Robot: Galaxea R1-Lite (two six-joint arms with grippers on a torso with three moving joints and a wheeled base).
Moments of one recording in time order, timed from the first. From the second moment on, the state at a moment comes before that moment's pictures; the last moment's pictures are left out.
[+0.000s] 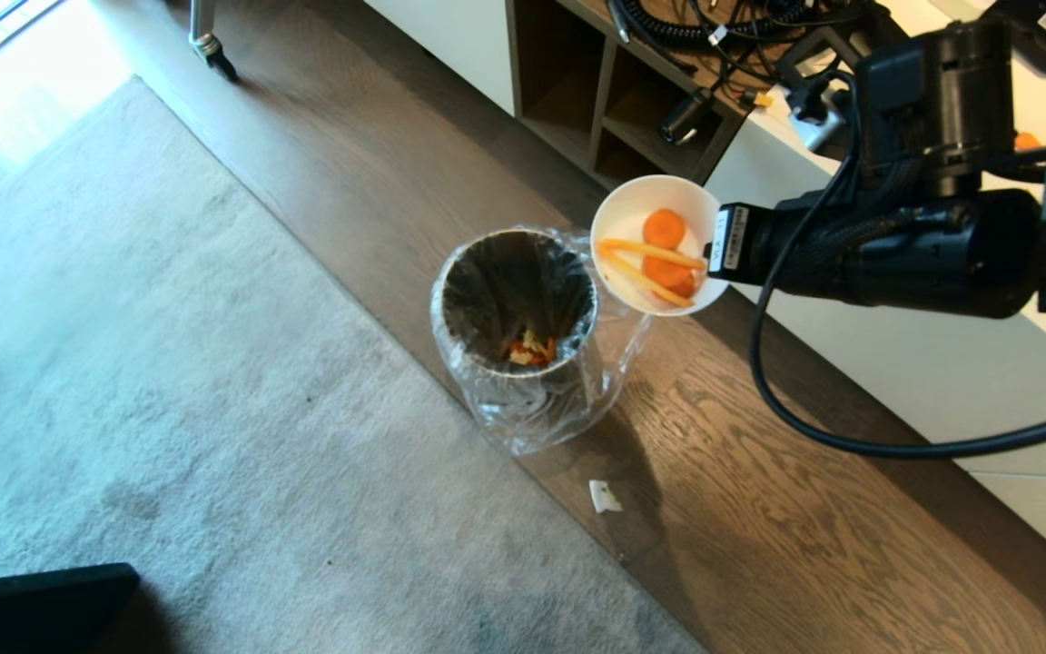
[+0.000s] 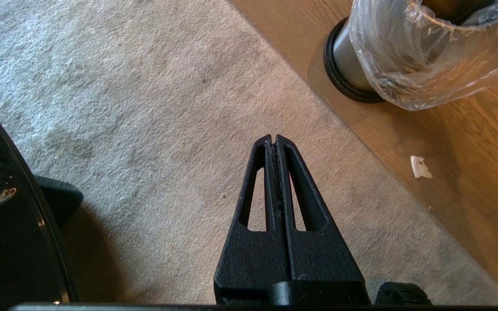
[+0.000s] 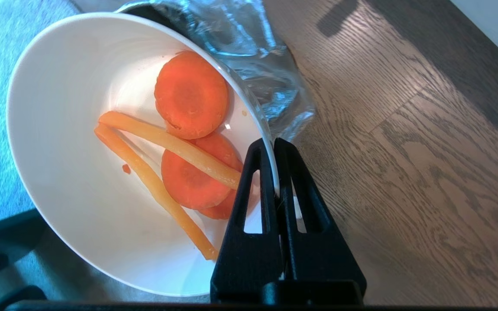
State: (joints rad) left arm 0.00 0.00 0.00 -0.01 0.01 -0.09; right arm 0.62 1.66 -1.41 0.05 -0.31 0.34
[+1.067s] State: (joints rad) left arm 0.00 0.00 0.00 -0.01 0.01 -0.09; right arm 0.75 1.79 -1.27 -0.44 -0.43 -0.22
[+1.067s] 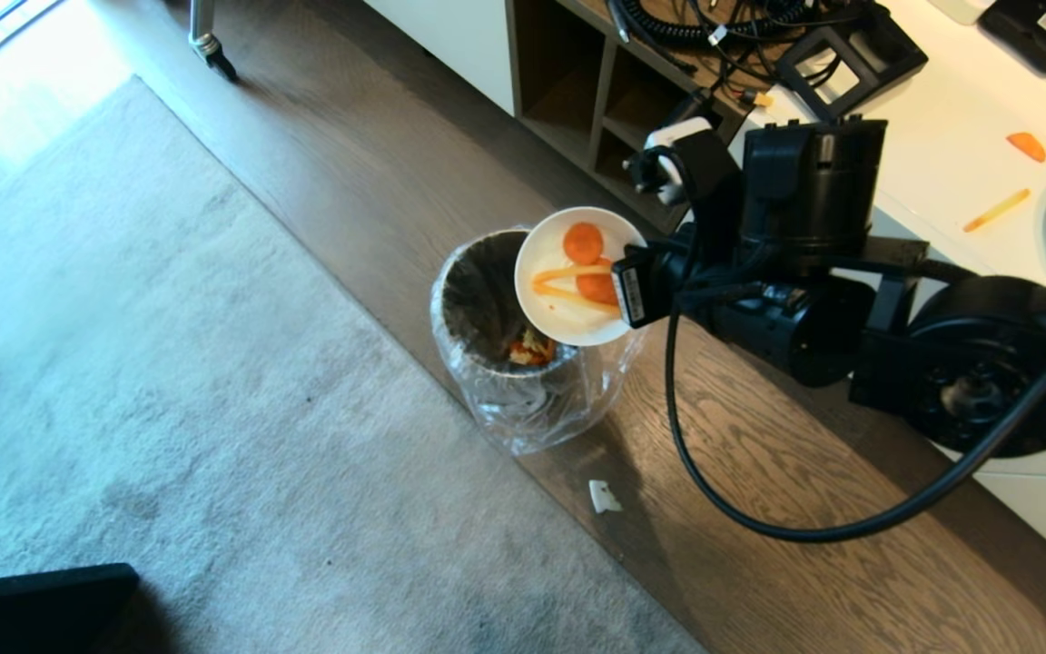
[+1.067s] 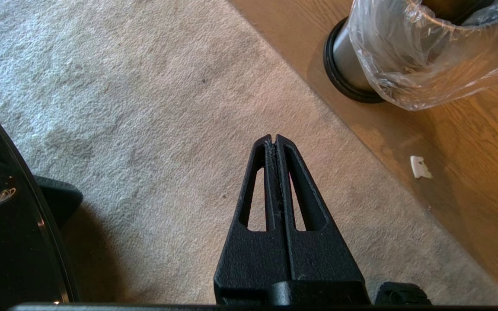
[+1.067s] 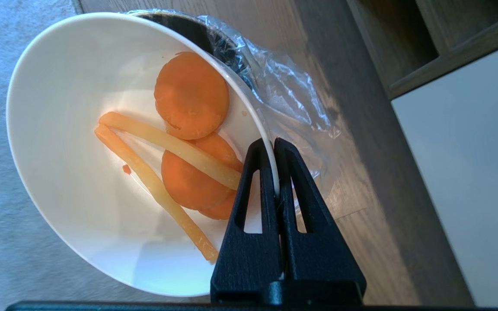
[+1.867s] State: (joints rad) left arm 0.00 0.00 0.00 -0.01 0.01 -0.09; right arm 0.75 1.91 -1.21 -0.79 -0.42 -0.58
